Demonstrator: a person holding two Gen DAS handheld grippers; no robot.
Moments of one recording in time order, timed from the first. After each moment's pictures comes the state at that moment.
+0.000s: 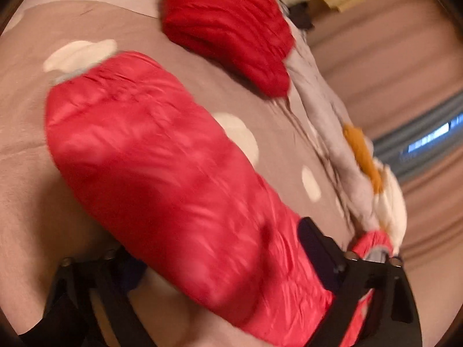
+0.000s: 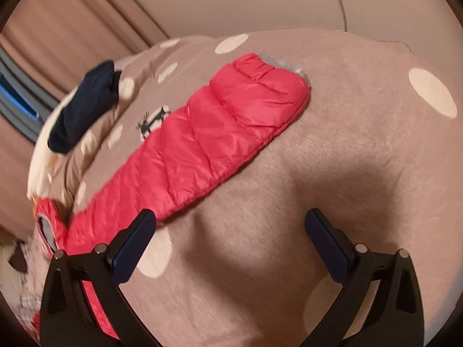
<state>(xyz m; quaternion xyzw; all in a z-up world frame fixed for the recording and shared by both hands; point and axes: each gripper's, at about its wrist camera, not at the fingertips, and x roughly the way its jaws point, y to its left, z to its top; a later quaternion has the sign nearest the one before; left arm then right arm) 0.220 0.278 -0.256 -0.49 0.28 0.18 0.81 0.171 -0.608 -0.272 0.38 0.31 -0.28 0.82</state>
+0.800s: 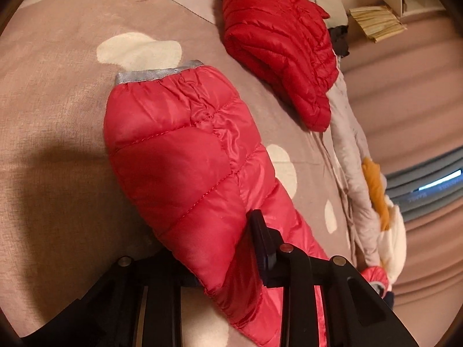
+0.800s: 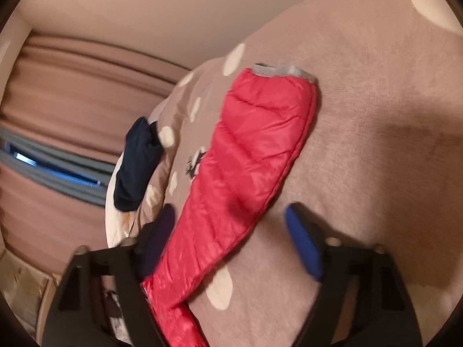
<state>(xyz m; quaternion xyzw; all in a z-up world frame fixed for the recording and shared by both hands) 0.191 0.319 -0.275 -0.54 0.28 0.23 0.76 0.154 -0.650 -0.289 0.57 0.17 -0.19 0.78</state>
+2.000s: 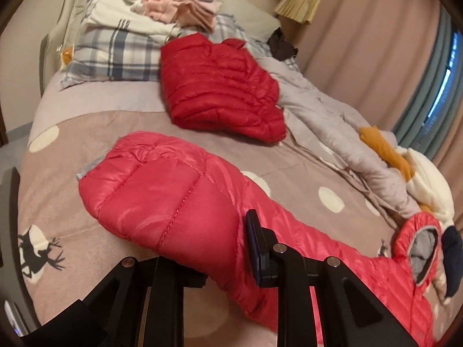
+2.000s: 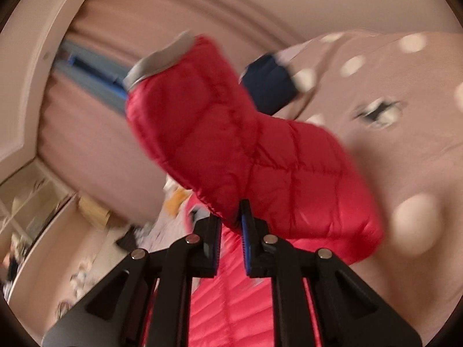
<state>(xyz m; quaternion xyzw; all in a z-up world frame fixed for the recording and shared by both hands) 0.200 0.243 -0.197 -0.28 0.27 0.29 0.88 0.266 -0.472 -0.165 0.45 0.19 0.03 0.87</state>
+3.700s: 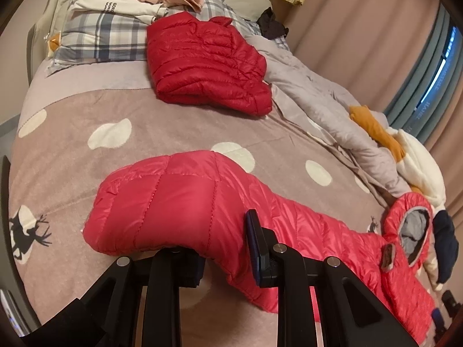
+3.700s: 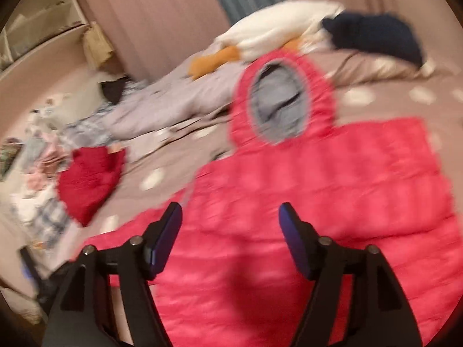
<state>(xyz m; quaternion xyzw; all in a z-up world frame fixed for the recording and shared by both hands) 0.205 0.230 -0.206 -0.30 0.31 0.25 0.87 0.334 -0.229 -0.191 0.14 0.36 0.10 0.92</state>
